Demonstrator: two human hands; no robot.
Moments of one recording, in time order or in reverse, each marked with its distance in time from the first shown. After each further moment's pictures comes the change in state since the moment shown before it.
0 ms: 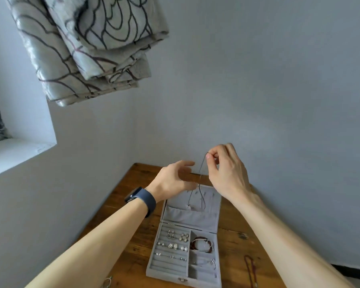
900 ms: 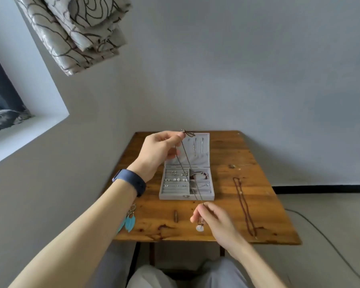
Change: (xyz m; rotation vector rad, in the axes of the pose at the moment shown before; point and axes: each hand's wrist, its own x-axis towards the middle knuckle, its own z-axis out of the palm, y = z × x) left_hand -0.144 0.070 0.002 -0.550 0.132 -0.087; right_hand -0.285 -0.065 -0.058 0.945 -0.502 0.659
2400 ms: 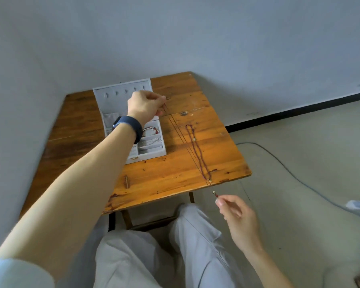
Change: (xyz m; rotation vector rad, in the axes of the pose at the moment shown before) left_hand 0.068 -0.091 0.135 0.424 -0.061 -0.094; right_hand -0.139 0.115 -0.066 -0.011 0.650 0.229
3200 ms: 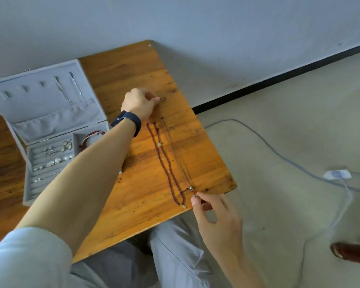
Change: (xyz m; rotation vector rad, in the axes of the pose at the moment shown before) left_hand 0.134 -0.066 0.169 0.411 -0.167 0.088; right_hand 0.085 0.026 0.015 -0.486 0.377 -0.377
